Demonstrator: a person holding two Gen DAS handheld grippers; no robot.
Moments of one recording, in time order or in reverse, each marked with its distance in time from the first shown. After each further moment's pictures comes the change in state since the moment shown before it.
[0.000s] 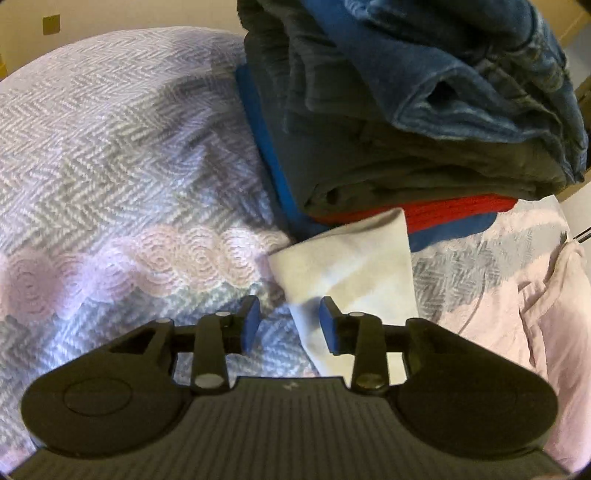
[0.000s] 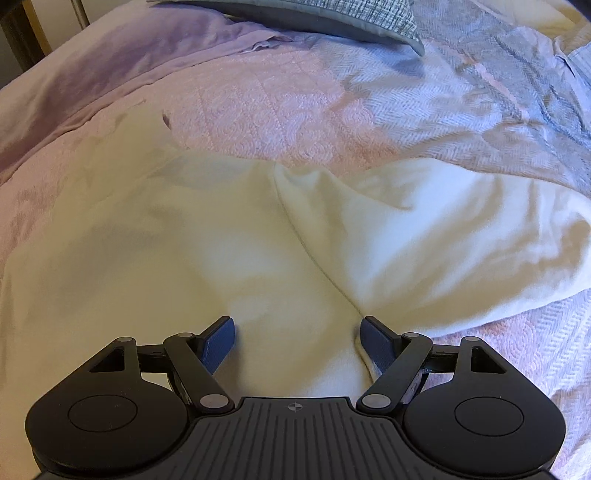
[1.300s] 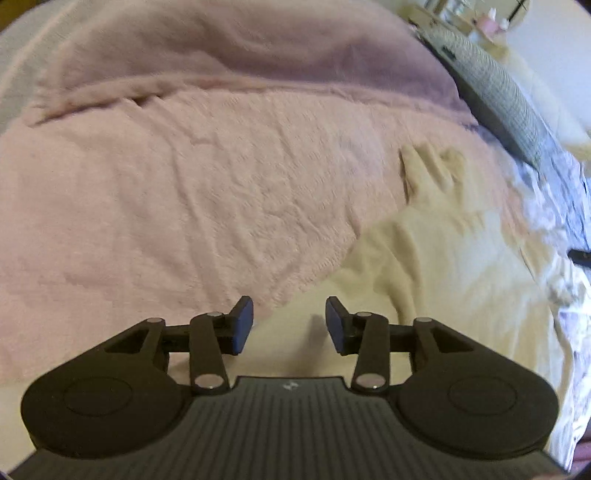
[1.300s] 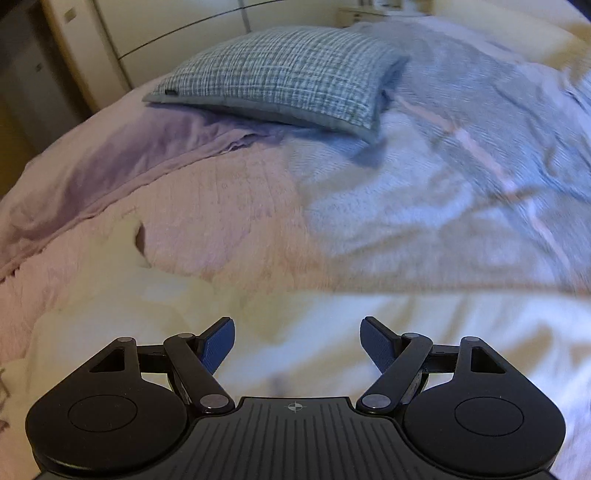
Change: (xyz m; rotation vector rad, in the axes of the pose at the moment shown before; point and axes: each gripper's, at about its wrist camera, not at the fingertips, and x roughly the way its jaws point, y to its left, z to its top) left arm -0.030 -0.217 -0.221 1.337 0.458 -0.590; right arm -0.028 -0.127 0.077 -0.054 -0.176 0.212
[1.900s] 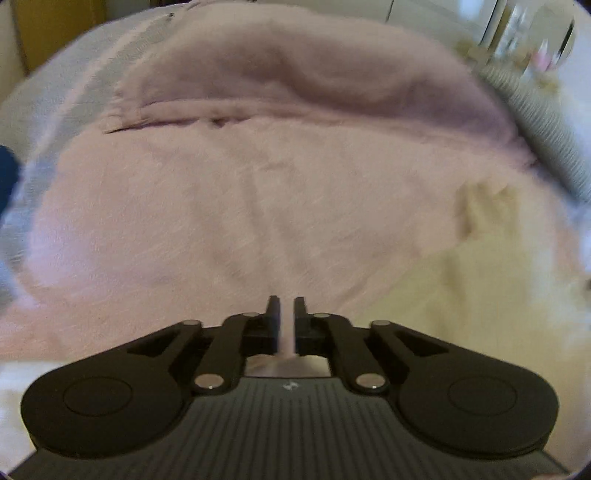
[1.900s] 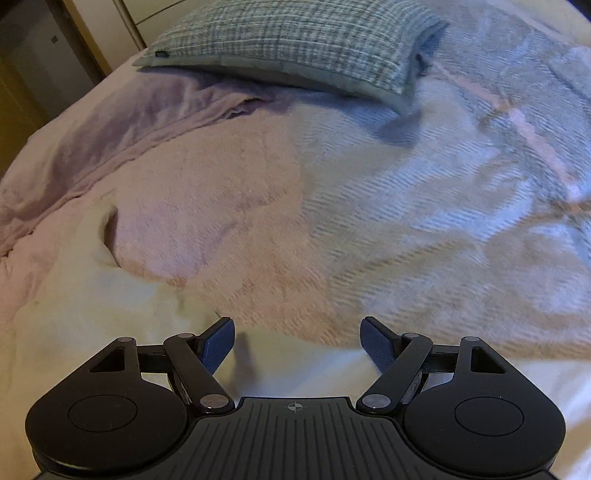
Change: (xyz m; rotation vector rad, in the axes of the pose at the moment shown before) left arm -0.018 0.015 -0.006 -0.125 -0.153 0.136; right arm 0.072 -0.024 0.026 -0.028 0.100 0.103
